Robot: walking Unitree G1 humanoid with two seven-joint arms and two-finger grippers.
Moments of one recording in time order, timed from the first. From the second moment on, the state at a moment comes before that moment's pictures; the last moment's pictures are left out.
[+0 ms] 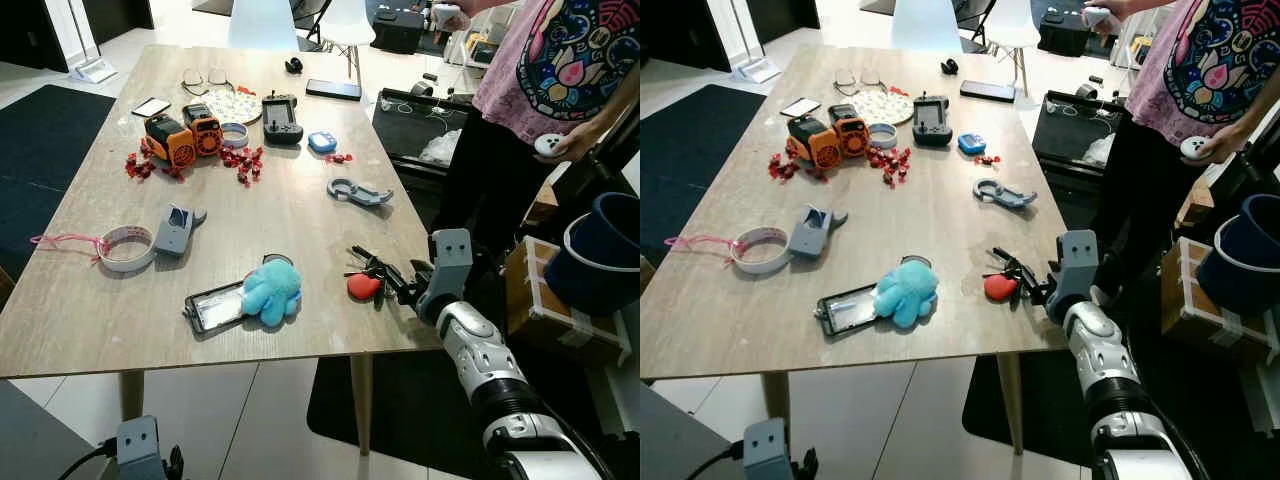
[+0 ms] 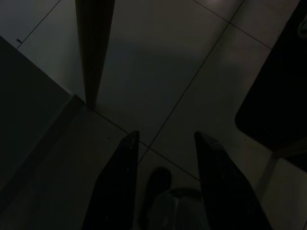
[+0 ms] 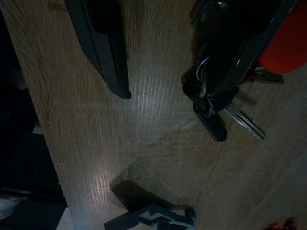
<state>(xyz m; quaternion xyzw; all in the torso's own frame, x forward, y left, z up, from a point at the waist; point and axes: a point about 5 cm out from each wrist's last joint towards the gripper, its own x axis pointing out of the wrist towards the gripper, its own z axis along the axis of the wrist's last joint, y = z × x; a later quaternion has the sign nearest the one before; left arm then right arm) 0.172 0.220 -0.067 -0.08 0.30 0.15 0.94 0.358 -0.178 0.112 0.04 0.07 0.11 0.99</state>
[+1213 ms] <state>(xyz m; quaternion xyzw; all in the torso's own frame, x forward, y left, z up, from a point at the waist) 0.177 0.219 -0.066 -0.07 0.30 0.15 0.94 0.366 -0.179 0.115 0.04 0.07 0.09 0.99</state>
